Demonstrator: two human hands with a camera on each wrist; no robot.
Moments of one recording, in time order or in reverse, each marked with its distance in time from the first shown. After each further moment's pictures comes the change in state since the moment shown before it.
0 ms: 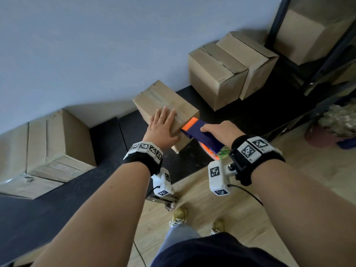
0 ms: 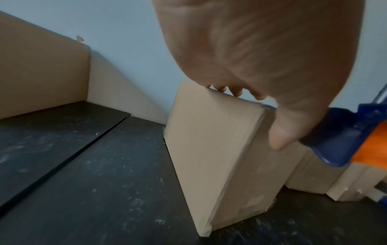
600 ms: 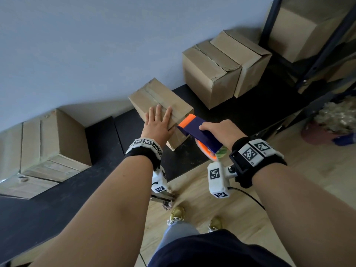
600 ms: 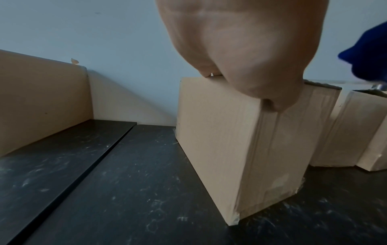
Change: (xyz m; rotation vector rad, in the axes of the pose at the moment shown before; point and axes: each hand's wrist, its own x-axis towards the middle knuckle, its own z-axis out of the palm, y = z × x) left_hand 0.009 0.013 0.011 0.297 0.053 -0.042; right_hand 0.002 0.021 -0.010 0.076 -0.011 -0.016
